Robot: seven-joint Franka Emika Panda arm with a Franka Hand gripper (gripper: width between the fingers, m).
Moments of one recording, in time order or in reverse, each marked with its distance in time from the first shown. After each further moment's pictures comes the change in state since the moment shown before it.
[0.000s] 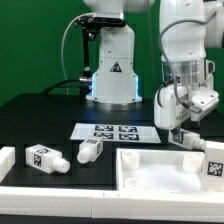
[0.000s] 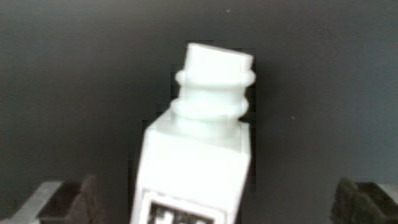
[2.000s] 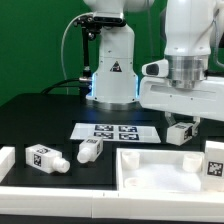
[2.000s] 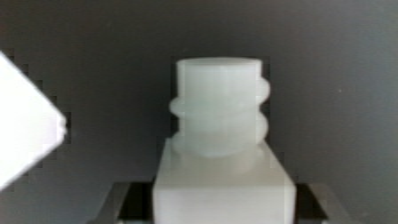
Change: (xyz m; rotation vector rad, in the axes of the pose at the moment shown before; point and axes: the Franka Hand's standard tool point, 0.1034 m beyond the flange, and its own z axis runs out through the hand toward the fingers) arm -0.004 -0.027 -0.020 0.033 0.107 -1.676
